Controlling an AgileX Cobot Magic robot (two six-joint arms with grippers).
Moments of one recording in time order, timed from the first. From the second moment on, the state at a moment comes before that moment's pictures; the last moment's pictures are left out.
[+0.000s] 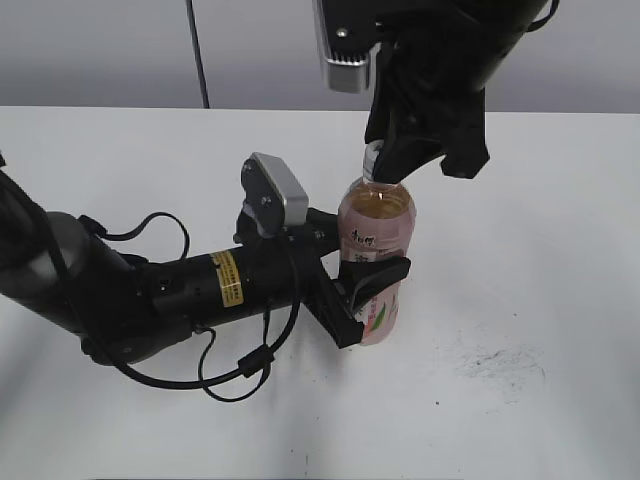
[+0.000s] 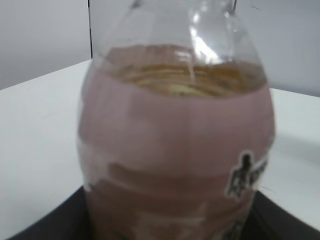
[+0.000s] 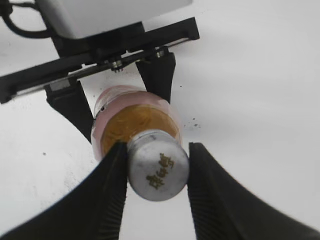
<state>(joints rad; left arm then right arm) -0.61 2.15 -0.83 0.63 -1.18 -0.25 0.59 1.75 -1.54 0.18 1.09 -1.29</state>
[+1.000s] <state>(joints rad) -0.61 2.15 -0.83 0.64 -1.18 -0.25 0.59 1.75 -1.54 0.19 1.09 -1.37</state>
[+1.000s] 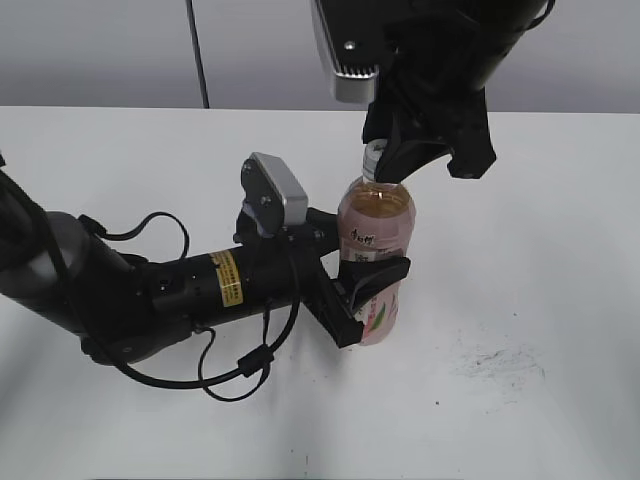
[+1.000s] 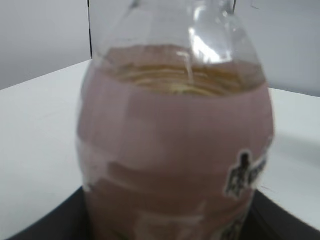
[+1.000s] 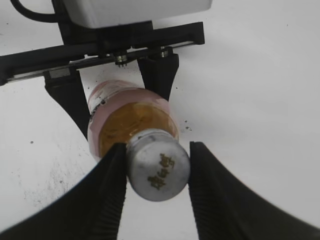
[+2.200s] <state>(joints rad) -0.61 2.15 -0.83 0.63 -1.18 -0.26 0.59 1.76 -1.69 0.18 1.21 0.14</state>
